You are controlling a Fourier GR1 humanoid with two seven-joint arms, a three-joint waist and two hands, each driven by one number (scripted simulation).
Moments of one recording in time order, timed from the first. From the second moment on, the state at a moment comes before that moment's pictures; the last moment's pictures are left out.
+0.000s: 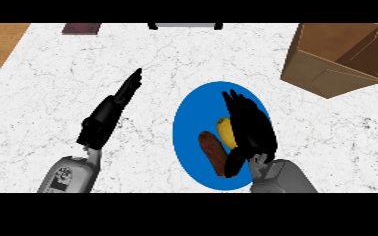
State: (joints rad) left arm -0.20 0.18 -0.20 -1.53 -0.04 -0.05 0.08; right arm -0.28 -0.10 0.49 -1.62 0.88 0.29 0.78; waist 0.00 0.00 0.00
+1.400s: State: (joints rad) left arm -0.18 0.14 -0.12 -1.58 -0.08 -0.15 0.11; right arm -0.31 -0.07 0.37 -1.43 1.01 0.27 0.58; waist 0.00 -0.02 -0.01
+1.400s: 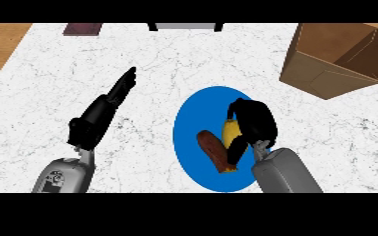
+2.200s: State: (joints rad) left arm -0.16 0.12 -0.11 -1.57 -0.11 -0.15 0.08; right arm -0.32 -0.18 0.29 -1.60 1.21 0.17 0.66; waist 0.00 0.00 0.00
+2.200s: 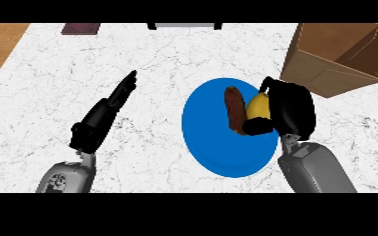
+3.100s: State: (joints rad) left arm -0.19 0.10 -0.10 -1.53 -0.13 -0.16 0.07; right arm -0.49 -0.07 0.25 -2.20 1.25 0.51 0.88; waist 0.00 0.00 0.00
